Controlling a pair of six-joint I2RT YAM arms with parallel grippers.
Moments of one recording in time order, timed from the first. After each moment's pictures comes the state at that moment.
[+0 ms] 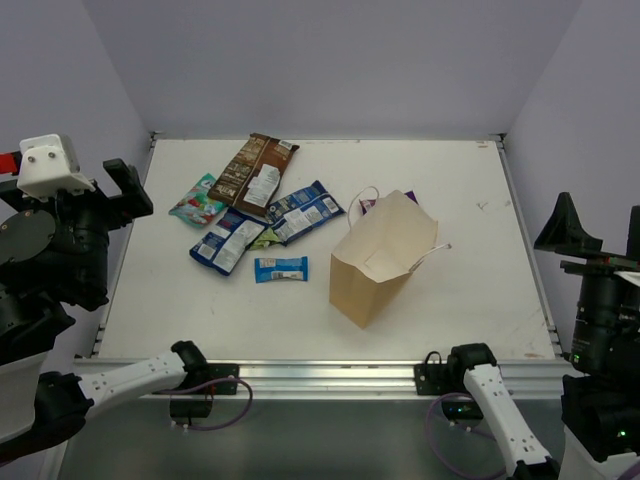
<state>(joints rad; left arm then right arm) -0.85 0.87 1.77 -0.88 -1.09 -0.02 0.13 0.48 1.41 -0.45 0.32 -0.09</state>
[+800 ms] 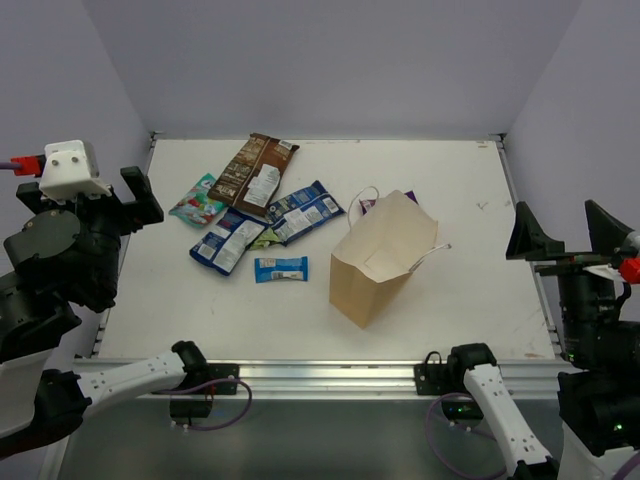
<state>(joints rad) -0.89 0.86 1.74 -0.95 -1.11 -0.07 0.13 0.48 1.39 -0.54 0.12 -0.06</state>
